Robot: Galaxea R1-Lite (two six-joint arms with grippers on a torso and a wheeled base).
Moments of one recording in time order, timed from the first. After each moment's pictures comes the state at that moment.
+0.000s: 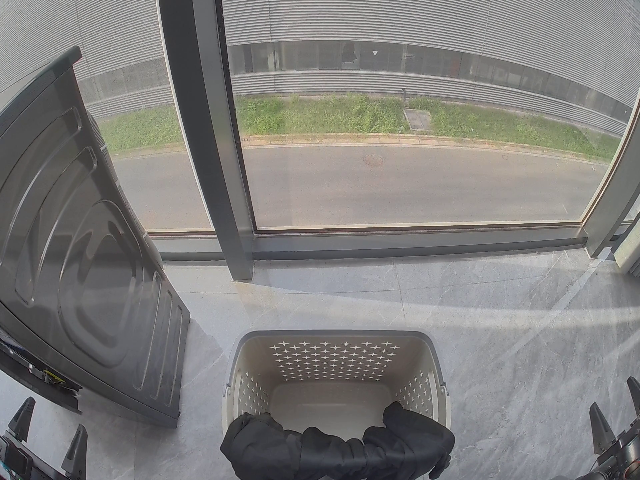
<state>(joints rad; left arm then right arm) 0.00 0.02 -0.02 0.00 0.00 0.02 0.01 0.02 -0.02 0.01 0.03 0.00</state>
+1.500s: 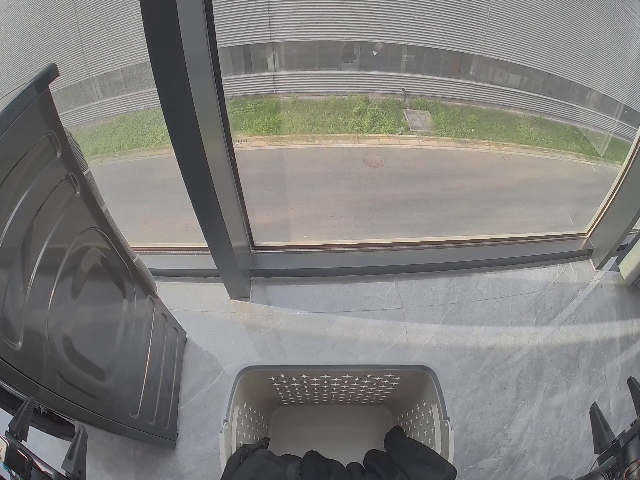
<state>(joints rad) 0.00 0.02 -0.02 0.00 0.00 0.02 0.01 0.02 -0.02 0.01 0.03 0.00</state>
